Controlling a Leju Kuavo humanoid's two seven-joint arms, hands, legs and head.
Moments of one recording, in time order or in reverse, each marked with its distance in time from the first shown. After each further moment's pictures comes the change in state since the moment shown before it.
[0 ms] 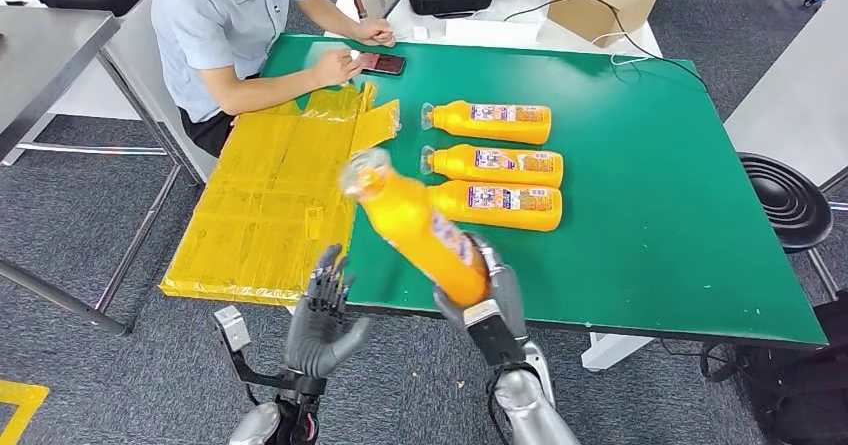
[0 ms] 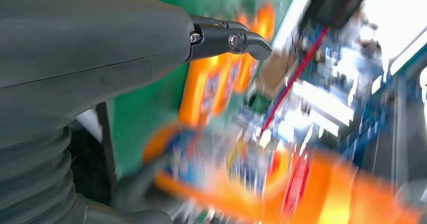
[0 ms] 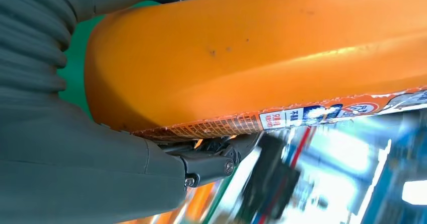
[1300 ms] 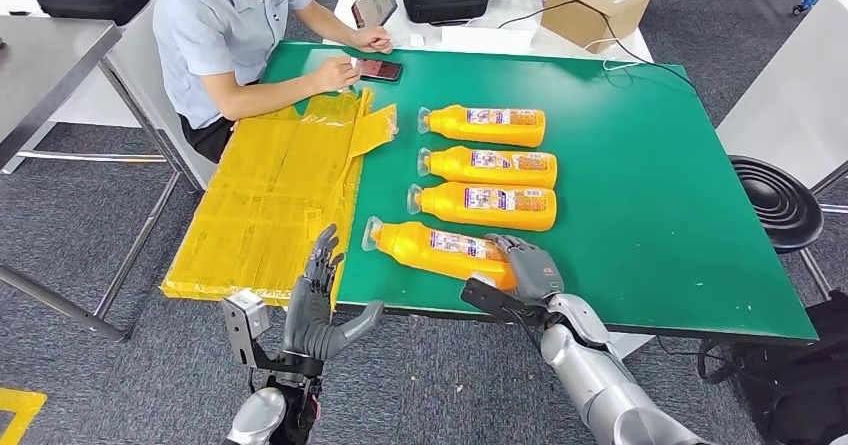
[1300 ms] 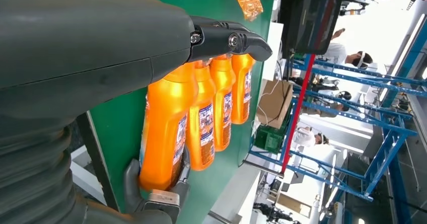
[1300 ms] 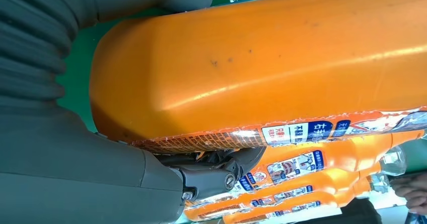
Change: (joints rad) left arm -0.021 -0.036 0.043 -0.068 -0.291 0.214 0.052; right arm -0.308 -0.160 -0.046 0.495 0.600 0.088 0.313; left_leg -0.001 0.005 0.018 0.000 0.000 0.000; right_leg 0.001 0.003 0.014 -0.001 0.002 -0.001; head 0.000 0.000
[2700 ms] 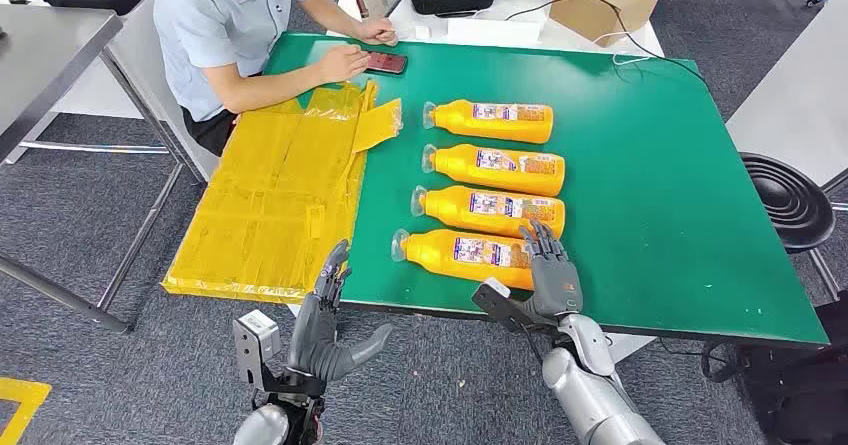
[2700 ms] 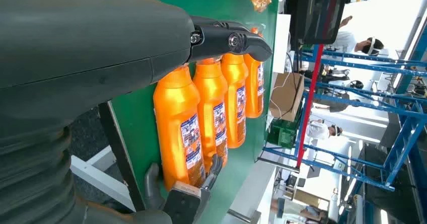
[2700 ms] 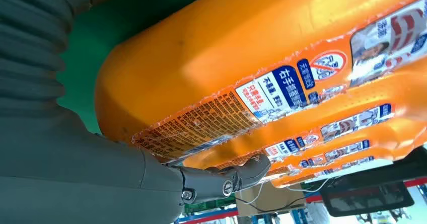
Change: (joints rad) left arm 0.041 0.041 -0.073 -0.026 -0.047 0.016 -0.025; right arm 0.095 0.002 -0.051 -0.117 0.044 -0.236 0.113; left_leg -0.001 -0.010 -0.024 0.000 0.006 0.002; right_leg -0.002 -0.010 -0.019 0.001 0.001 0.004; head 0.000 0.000
